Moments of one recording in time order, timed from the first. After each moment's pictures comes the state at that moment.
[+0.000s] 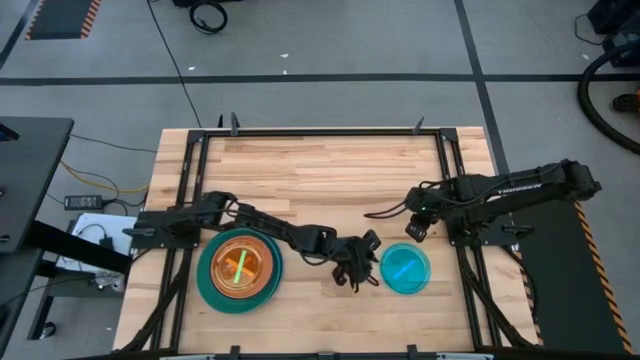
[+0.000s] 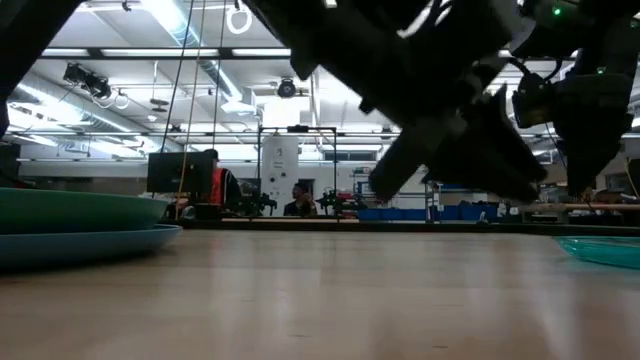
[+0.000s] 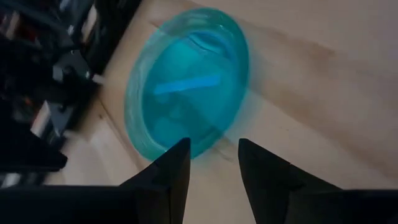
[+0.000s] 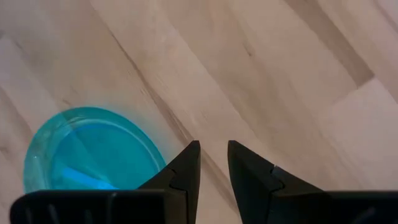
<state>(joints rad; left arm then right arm) -0.22 2.28 1.66 0.00 -0.07 0.84 0.01 0.90 0.54 -0.86 -0.01 0.71</state>
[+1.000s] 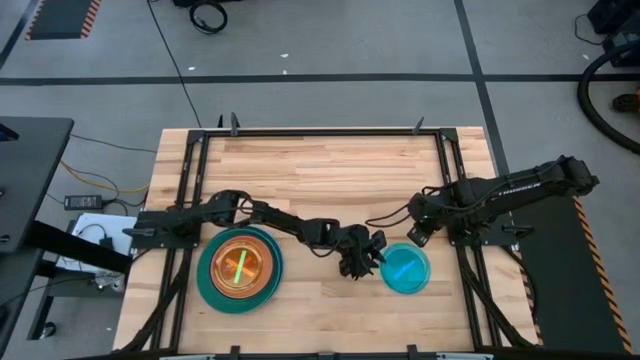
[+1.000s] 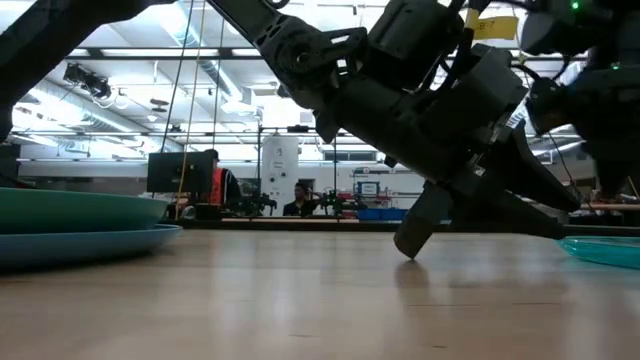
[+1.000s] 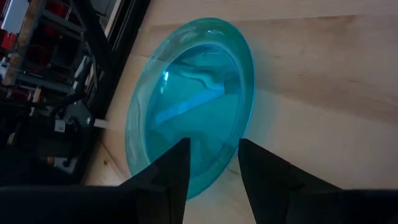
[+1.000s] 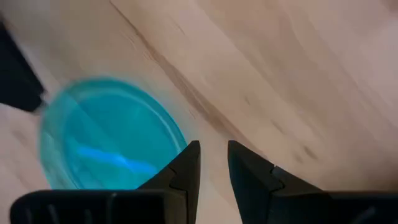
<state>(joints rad) -0.14 2.40 1.66 0.23 0.15 1.08 0.10 0.91 0.54 -0.92 -0.06 0.91</state>
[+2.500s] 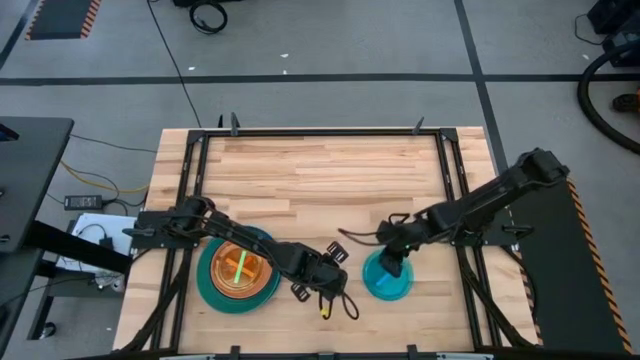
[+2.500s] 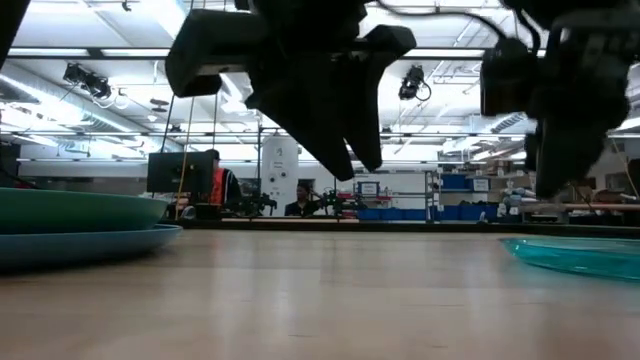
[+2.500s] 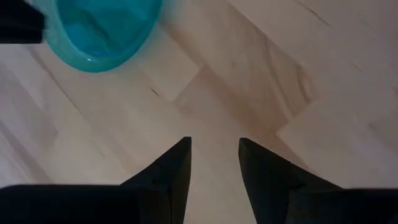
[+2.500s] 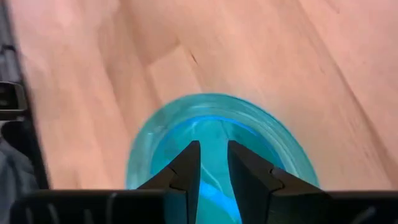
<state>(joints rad) -0.38 2.12 1.70 -0.73 -0.26 0.51 0.33 1.31 0.60 -0.27 -0.04 0.86</state>
